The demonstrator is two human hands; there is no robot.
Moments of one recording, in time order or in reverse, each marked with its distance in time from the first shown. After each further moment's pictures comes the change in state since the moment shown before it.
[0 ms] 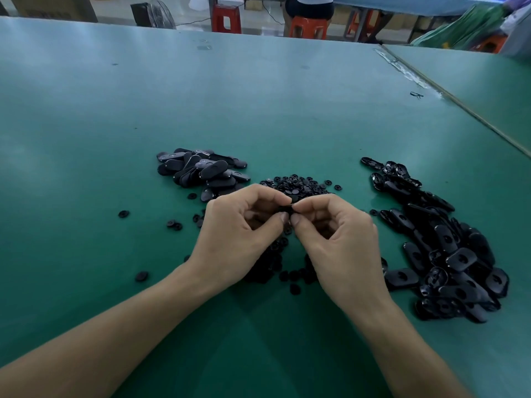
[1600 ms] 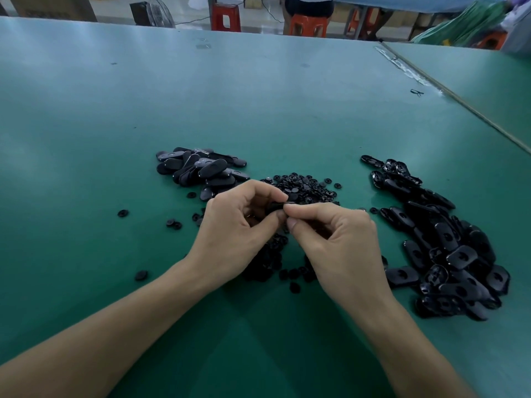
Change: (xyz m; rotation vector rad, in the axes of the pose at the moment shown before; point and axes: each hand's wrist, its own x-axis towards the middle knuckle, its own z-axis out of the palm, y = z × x) left_hand 0.003 -0.003 -0.003 0.015 -0.034 -0.013; right_hand 0.001 0.003 -0.001 -0.017 -0.032 -0.042
